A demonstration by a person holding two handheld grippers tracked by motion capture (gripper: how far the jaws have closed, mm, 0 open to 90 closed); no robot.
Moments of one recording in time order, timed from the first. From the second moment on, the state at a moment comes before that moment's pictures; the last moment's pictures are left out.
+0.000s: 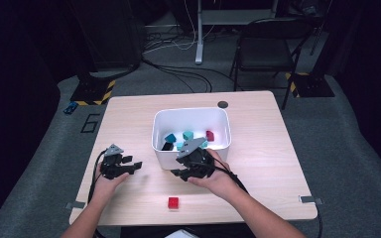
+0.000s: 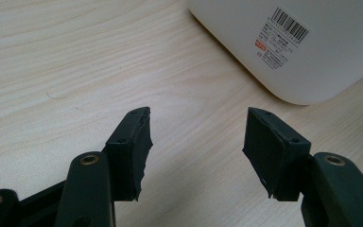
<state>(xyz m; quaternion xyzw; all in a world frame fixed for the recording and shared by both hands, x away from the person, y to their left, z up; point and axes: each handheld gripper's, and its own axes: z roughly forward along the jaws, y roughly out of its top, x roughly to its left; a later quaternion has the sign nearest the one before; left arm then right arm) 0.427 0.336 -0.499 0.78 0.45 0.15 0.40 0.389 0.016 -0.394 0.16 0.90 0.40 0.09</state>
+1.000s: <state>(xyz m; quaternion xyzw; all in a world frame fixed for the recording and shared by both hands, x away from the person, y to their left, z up) 0.421 0.342 -0.503 0.78 0.47 0.15 0.39 0.359 0.046 -0.481 0.09 0.92 0.38 0.03</state>
